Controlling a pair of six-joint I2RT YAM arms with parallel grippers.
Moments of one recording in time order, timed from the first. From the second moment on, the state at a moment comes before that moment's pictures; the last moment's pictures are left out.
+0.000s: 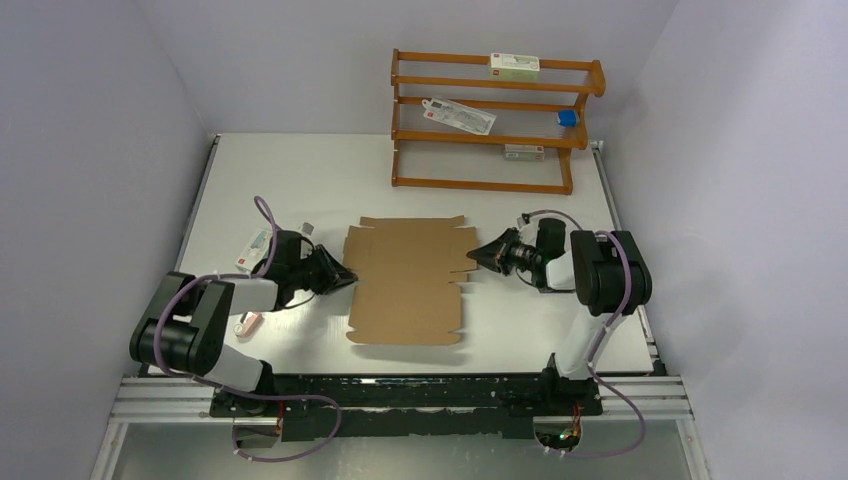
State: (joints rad) left arm -0.22 1.49 0.40 0.35 0.44 -0.87; right arm 0.01 1.87 0.53 0.76 -0.90 0.99
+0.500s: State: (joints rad) left arm -0.25 1.42 0.43 0.29 0.40 -0.80; right arm 0.04 1.81 0.59 0.54 -0.81 0.84
